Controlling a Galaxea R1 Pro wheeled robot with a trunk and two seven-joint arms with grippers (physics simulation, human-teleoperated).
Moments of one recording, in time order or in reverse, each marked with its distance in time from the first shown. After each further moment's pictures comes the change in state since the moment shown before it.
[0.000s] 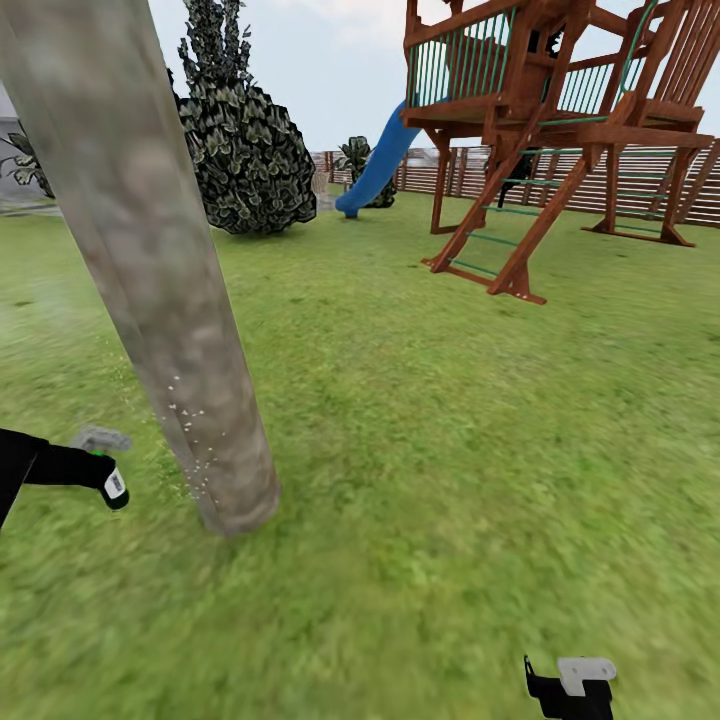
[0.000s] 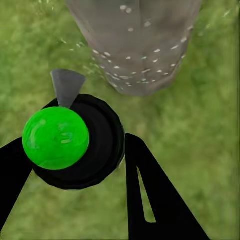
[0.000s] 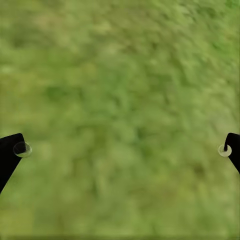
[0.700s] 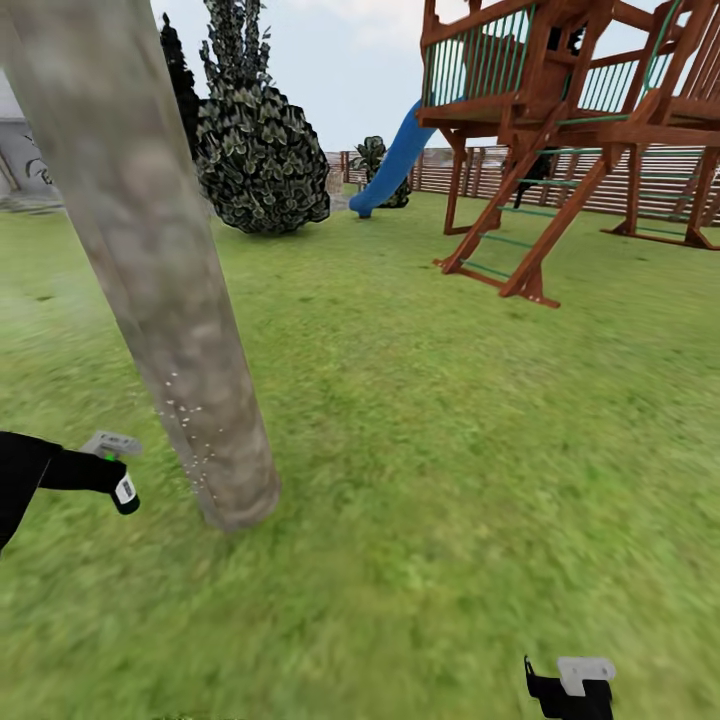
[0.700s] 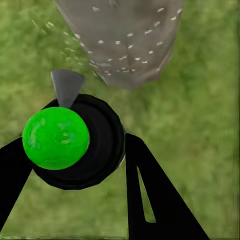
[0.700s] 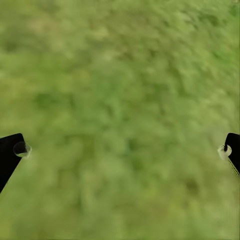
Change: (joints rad) left arm 0.007 -0.031 -0.005 0.018 -0.003 -0.007 0.010; right arm 0.000 0.000 0.000 0.000 0.000 0.000 0.000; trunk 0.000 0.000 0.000
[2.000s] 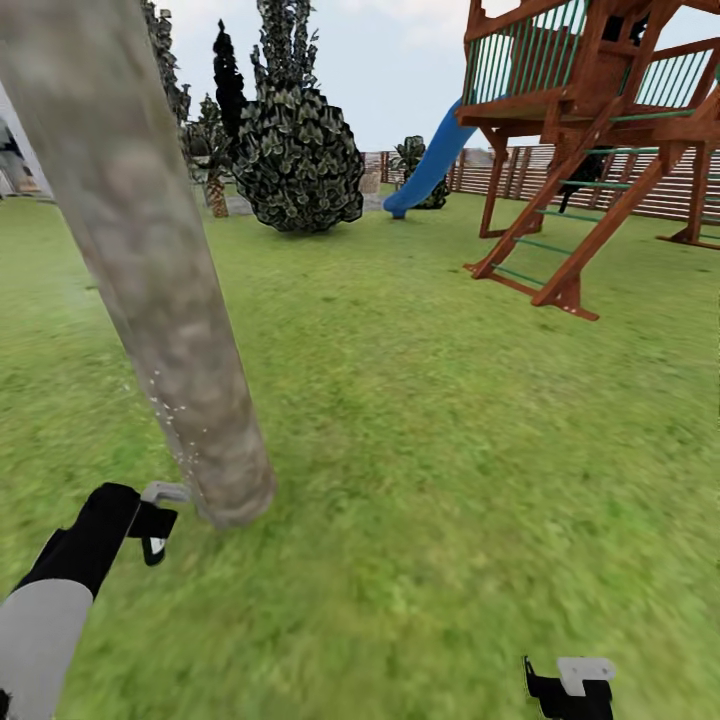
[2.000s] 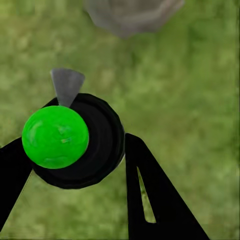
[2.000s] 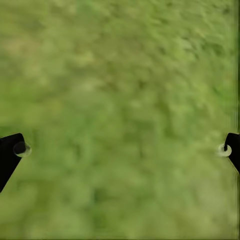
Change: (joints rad) left arm 0.042 -0.256 0.064 0.256 0.010 -0.059 0.480; right arm 0.000 0.000 -0.001 0.000 -0.001 0.000 0.000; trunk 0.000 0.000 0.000
